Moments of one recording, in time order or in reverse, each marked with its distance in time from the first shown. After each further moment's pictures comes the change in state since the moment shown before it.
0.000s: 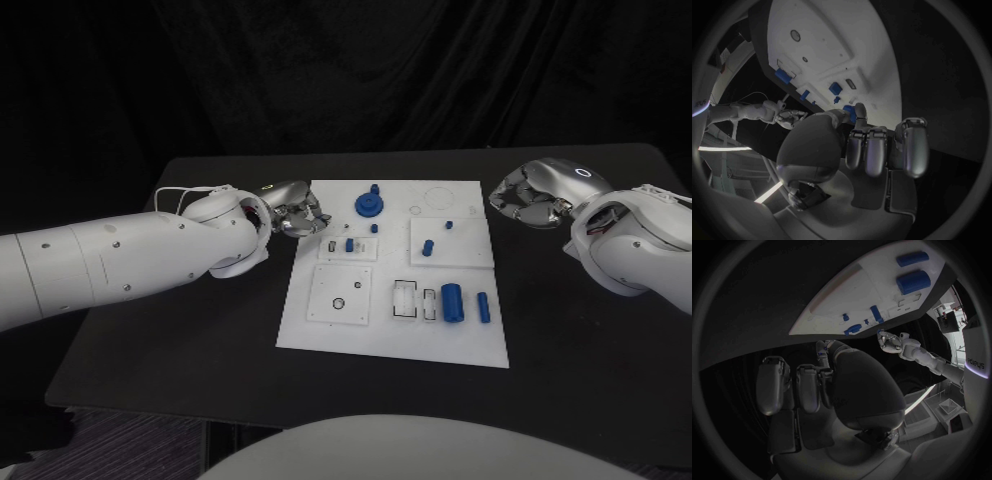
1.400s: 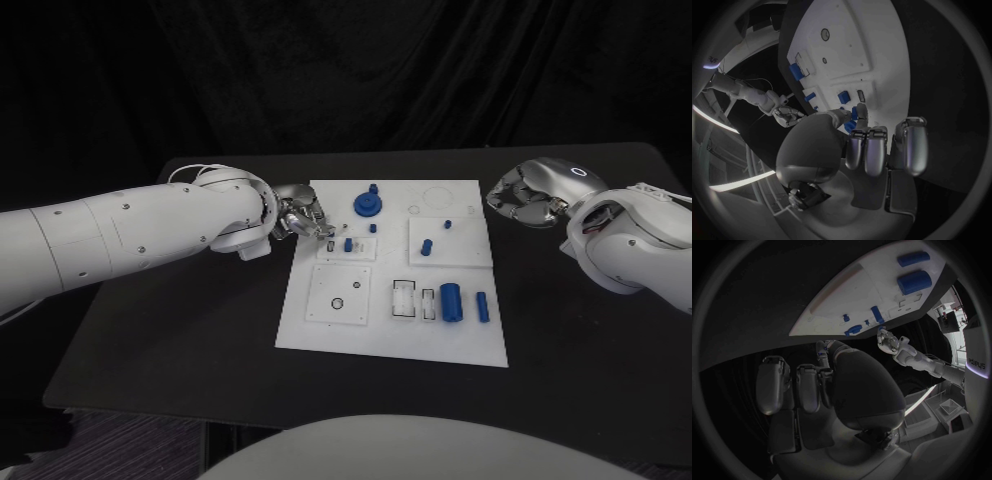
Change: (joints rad) left arm 0.047 0.074 -0.001 -0.103 0.225 0.320 -0.028; left_hand 0.018 -0.007 0.066 -0.004 -0.104 -0.011 0.013 -0.025 -0.017 0.000 0.000 0.000 0.000 0.000 0.000 0.000 0.000 0.000 -0.002 0.002 0.000 0.000; right arm 0.000 0.008 0.000 -0.005 0.000 0.006 -0.006; right_hand 0.000 0.000 0.000 0.000 0.000 0.000 0.000 0.000 0.000 0.000 0.000 0.000 0.000 0.000 0.000 -0.004 0.000 0.000 0.000 0.000 -0.006 0.001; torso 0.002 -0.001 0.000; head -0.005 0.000
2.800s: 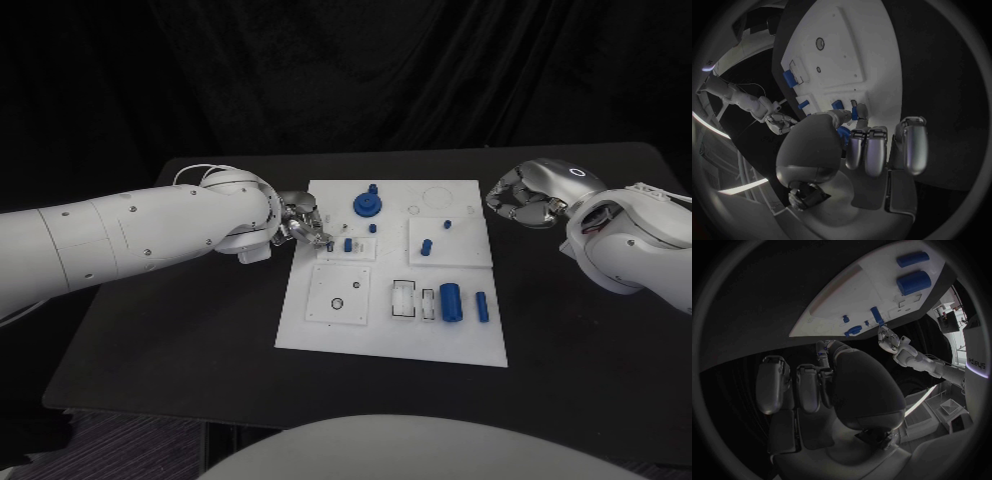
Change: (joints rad) left arm -0.001 0.015 0.000 0.010 -0.026 0.051 -0.101; left_hand 0.000 0.000 0.000 0.000 0.000 -0.004 0.003 -0.005 -0.003 0.003 0.003 0.000 0.000 0.000 0.000 0.000 0.000 0.000 -0.003 0.003 0.000 0.000; right arm 0.000 0.000 0.000 0.002 0.000 0.009 -0.004; right_hand 0.000 0.000 0.000 0.000 0.000 0.000 0.000 0.000 0.000 0.000 0.000 -0.005 0.000 0.000 0.000 0.000 0.000 0.000 0.000 0.000 -0.006 0.000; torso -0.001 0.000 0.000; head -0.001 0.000
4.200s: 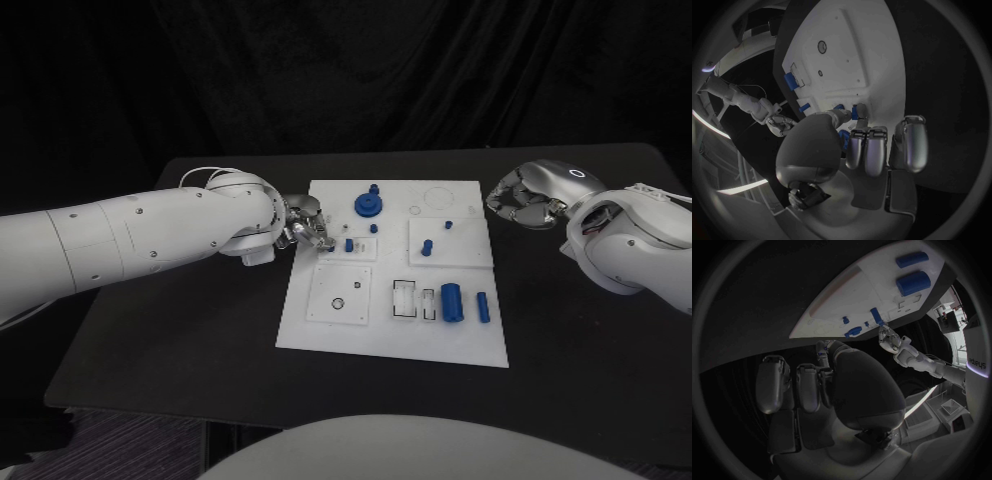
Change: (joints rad) left arm -0.011 0.010 0.004 -0.002 0.000 0.012 0.001; left_hand -0.004 -0.004 0.007 -0.007 -0.009 -0.001 0.004 -0.009 -0.003 -0.004 0.004 0.000 0.000 0.000 0.000 0.000 0.000 0.000 -0.007 0.007 -0.018 0.000; right arm 0.000 0.004 0.000 -0.002 0.000 0.014 -0.008; right_hand 0.000 0.000 0.000 0.000 0.000 0.000 0.000 0.000 0.000 0.000 0.000 -0.004 0.000 0.000 0.000 -0.011 0.000 0.000 0.000 0.000 -0.007 0.000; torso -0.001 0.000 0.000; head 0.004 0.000
